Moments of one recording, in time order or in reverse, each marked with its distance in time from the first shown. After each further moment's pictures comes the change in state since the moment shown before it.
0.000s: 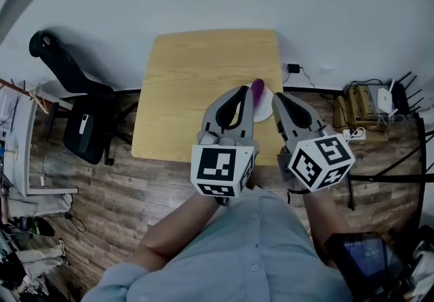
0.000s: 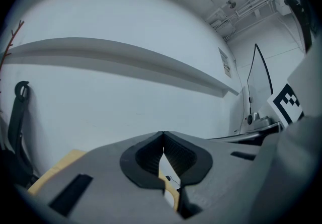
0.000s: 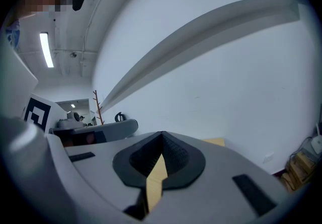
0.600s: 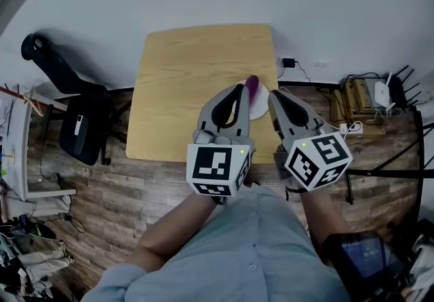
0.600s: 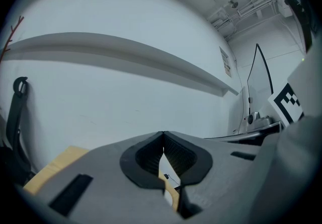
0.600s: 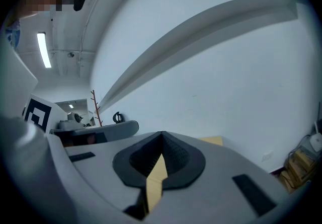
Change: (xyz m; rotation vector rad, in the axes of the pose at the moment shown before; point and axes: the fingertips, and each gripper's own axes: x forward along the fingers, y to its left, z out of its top) left arm 0.014 0.000 -0.010 -0.016 0.018 -0.012; right arm 0.005 -0.013 -0.005 0.015 0.008 -0.019
